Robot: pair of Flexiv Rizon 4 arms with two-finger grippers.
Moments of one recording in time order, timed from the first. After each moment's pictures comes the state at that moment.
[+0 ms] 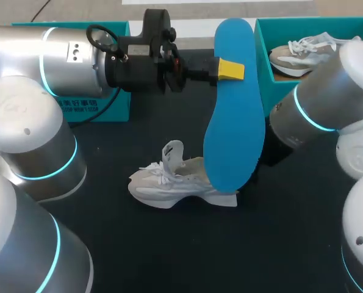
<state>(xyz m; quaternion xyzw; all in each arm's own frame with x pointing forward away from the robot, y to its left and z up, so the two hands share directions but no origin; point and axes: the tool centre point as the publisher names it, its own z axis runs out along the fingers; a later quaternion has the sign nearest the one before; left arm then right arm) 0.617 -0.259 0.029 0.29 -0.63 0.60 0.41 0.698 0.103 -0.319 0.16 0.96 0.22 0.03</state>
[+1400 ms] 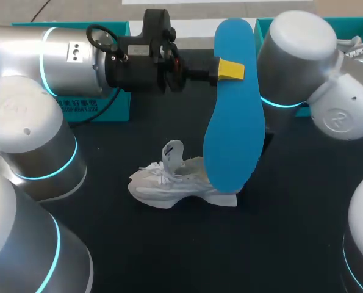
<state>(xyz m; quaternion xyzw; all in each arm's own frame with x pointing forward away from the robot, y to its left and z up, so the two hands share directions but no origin) 0.617 -0.259 0.029 0.29 -0.63 0.60 0.41 0.701 0.098 -0.314 0.17 0.98 0.09 0.02</state>
